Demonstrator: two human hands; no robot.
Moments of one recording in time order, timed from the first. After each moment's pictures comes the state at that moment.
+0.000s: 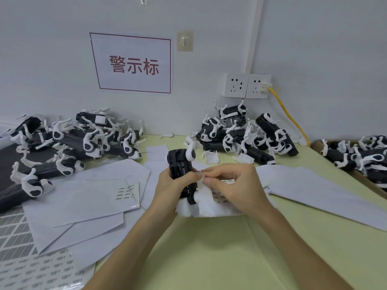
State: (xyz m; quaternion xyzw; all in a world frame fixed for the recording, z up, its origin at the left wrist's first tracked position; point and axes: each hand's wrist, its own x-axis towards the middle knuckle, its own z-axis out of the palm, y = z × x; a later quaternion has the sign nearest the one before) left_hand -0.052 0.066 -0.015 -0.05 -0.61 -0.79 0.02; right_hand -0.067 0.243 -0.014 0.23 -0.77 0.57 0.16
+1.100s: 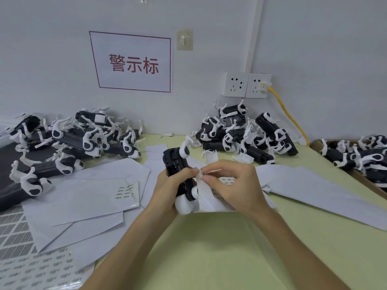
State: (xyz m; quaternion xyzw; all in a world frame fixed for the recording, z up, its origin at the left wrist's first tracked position) left_hand -0.055 0.065 -0.016 -0.03 -0.56 -0.83 -0.03; right_hand -0.064 0.239 -0.014 0.25 -0.78 0.52 0.24
